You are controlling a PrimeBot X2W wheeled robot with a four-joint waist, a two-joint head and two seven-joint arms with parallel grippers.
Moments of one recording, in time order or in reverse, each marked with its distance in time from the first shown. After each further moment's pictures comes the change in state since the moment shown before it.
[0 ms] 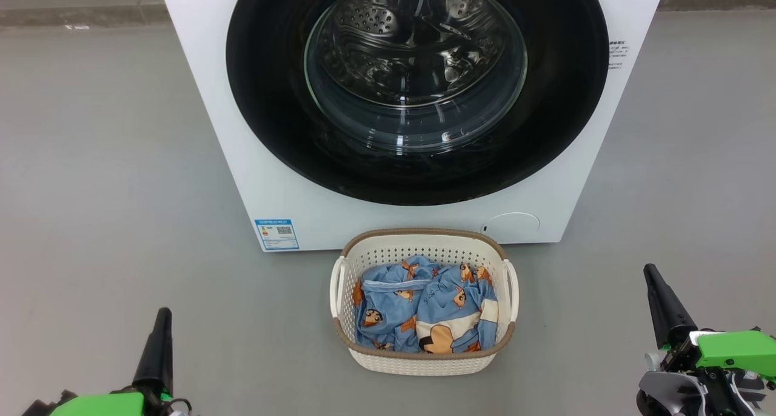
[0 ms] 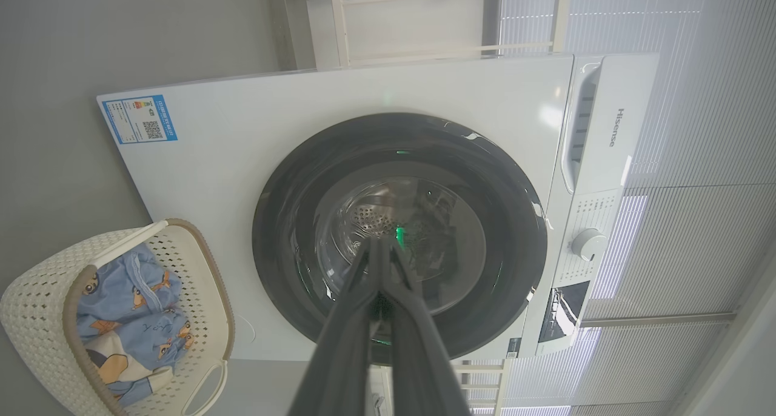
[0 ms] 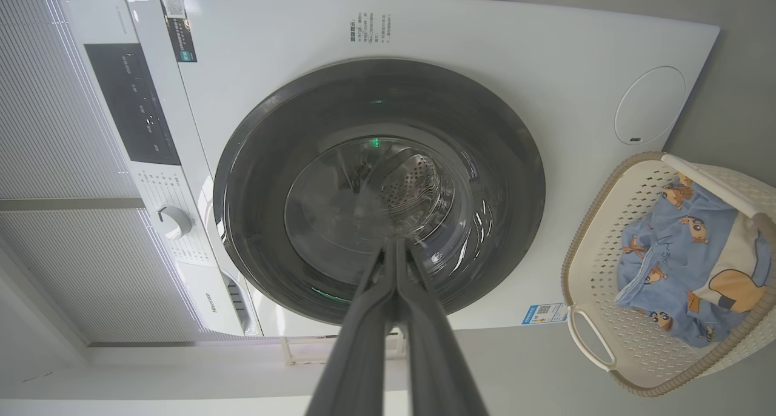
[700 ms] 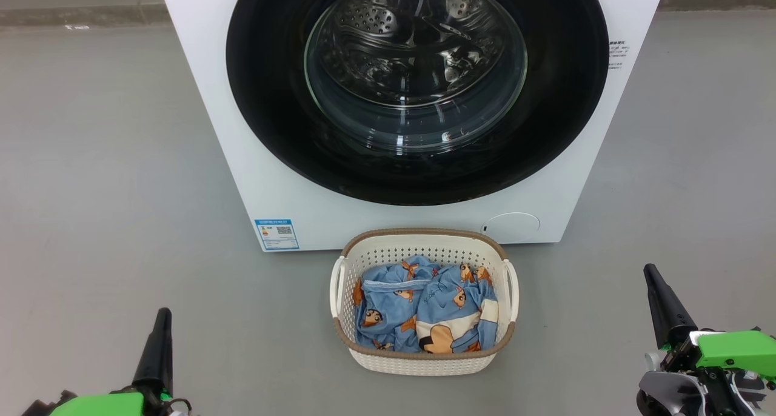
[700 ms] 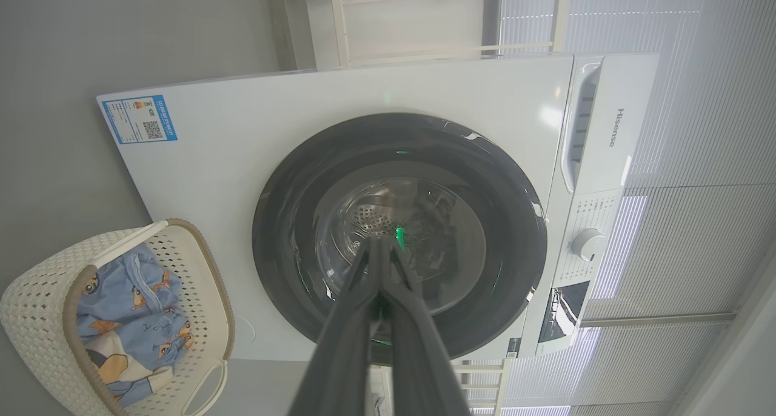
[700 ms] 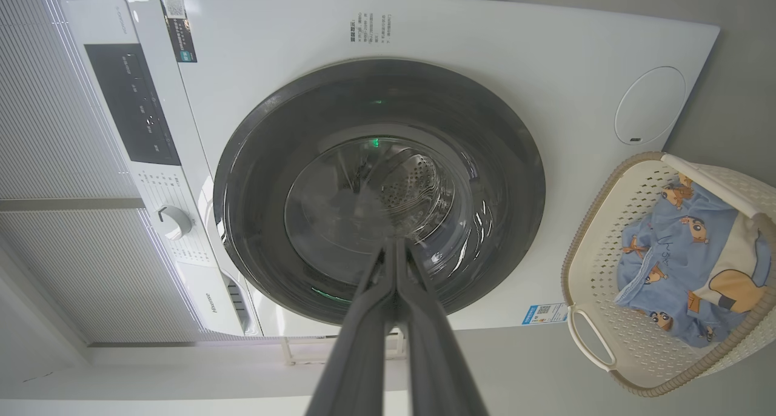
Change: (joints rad) left arm 0.000 0.000 0.001 0.000 0.000 0.000 0.001; right arm 0.000 0.000 -0.001 0.000 0.000 0.000 0.000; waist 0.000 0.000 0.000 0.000
